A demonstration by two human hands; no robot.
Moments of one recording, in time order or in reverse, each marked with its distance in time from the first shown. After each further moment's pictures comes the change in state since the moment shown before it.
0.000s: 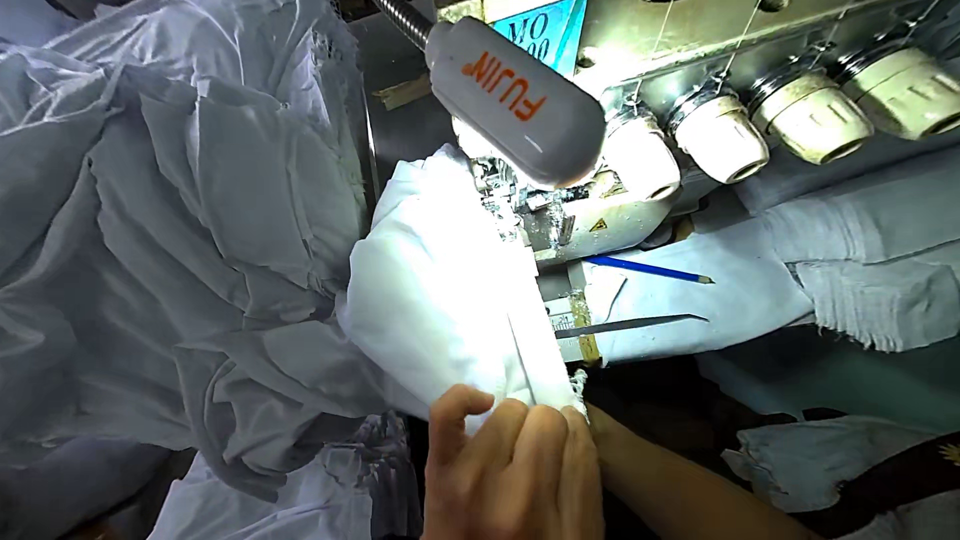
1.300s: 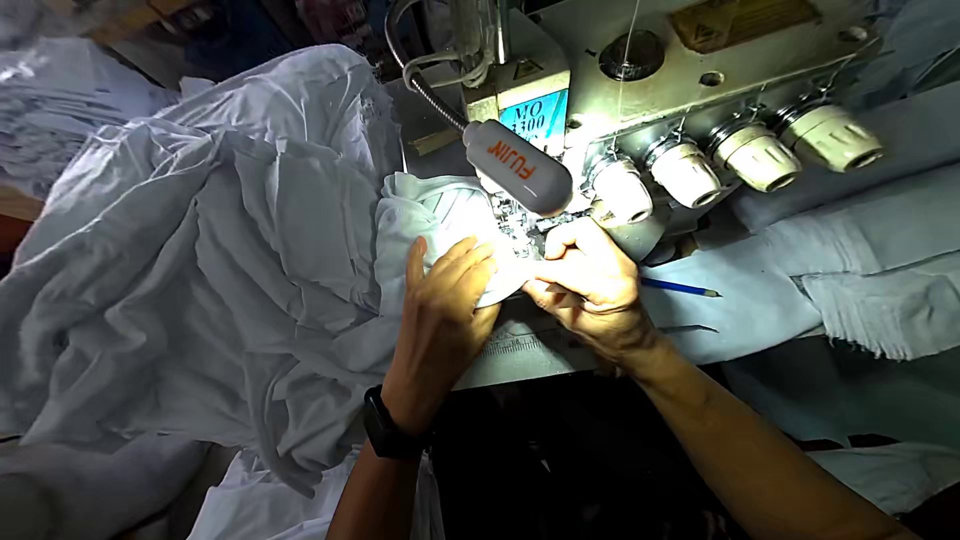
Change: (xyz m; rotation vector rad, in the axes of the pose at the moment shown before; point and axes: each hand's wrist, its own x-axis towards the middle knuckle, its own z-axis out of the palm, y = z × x) left_hand 0.049 -0.105 0.037 -0.130 0.143 0.014; right_hand 0.046 -0.068 -0.054 -1.122 0.512 -1.361
